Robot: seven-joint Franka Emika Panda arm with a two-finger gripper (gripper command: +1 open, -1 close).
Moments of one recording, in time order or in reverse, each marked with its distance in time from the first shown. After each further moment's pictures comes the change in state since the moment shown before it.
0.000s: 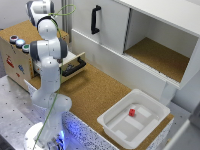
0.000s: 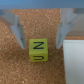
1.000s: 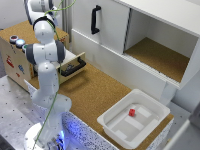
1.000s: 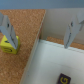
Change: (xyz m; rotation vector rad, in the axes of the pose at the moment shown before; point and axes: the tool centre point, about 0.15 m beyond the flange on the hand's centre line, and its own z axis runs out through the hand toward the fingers) arm -0.021 0.081 -0.038 -0.079 -0.072 -0.219
